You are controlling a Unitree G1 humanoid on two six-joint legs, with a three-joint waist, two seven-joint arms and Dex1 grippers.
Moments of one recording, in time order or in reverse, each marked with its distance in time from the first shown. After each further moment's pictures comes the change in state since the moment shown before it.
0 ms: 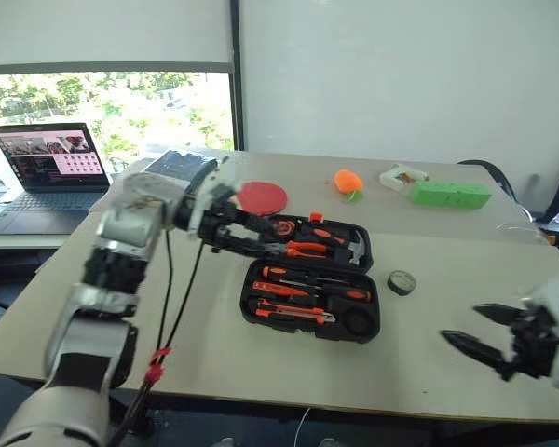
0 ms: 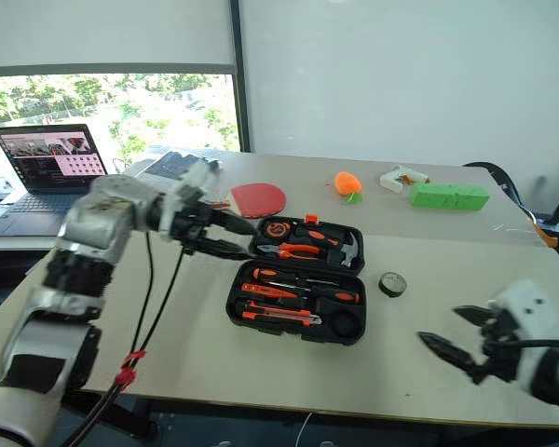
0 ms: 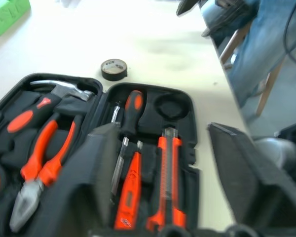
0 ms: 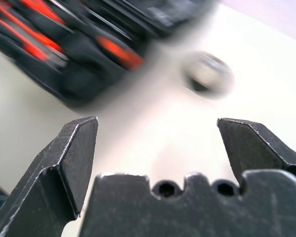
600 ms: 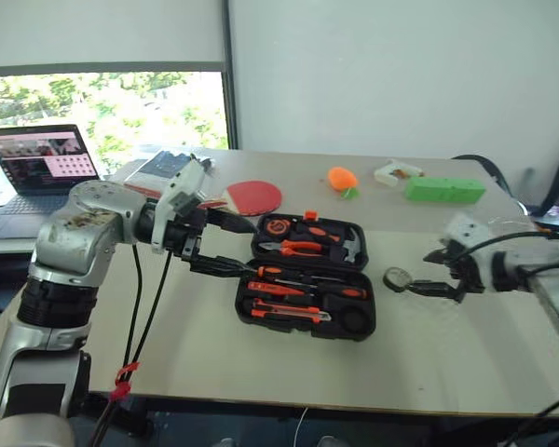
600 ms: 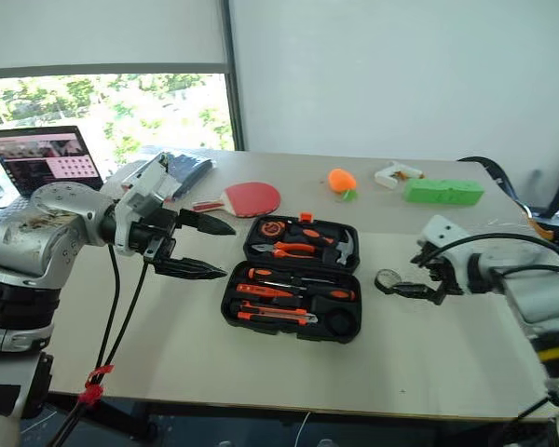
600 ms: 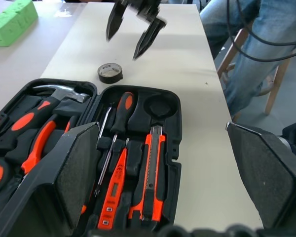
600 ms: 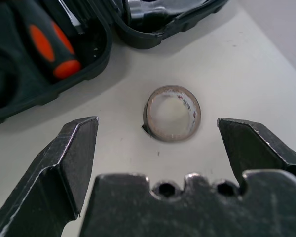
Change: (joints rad) left arm 0.134 0.126 0.050 -0.277 -0.120 0.045 0.122; right arm -1.083 0.057 1.010 0.714 -0.534 -0.186 0.264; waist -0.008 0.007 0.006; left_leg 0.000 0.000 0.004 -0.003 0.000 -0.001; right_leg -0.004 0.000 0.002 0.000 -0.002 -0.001
